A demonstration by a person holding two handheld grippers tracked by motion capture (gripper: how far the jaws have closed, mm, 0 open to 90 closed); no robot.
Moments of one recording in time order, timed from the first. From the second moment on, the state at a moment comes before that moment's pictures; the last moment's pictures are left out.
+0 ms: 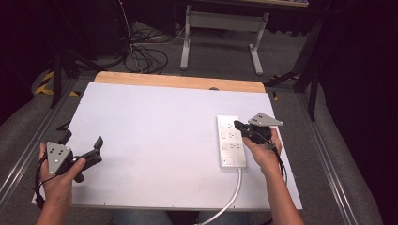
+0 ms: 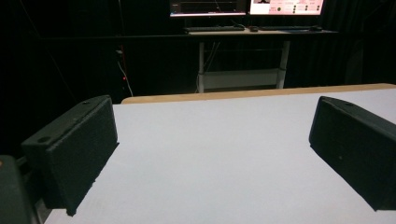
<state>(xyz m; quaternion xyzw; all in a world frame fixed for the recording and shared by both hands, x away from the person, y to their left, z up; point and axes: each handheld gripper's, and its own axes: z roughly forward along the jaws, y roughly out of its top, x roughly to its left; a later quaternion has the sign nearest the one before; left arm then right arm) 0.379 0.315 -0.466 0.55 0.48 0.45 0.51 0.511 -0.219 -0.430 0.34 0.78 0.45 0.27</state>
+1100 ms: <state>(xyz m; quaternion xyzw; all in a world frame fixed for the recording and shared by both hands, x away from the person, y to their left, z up) 0.378 0.315 -0.467 0.56 0.48 0.45 0.50 0.533 -0.204 -0.434 0.35 0.79 0.44 0.24</state>
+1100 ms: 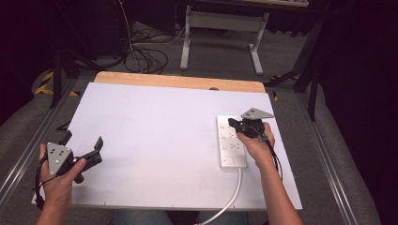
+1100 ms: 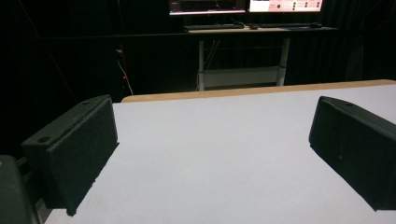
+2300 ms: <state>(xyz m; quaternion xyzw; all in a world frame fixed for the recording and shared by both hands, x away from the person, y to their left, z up) 0.380 0.311 -0.467 0.57 0.47 0.45 0.50 0.545 -0.196 -0.440 0.35 0.81 0.42 0.22</state>
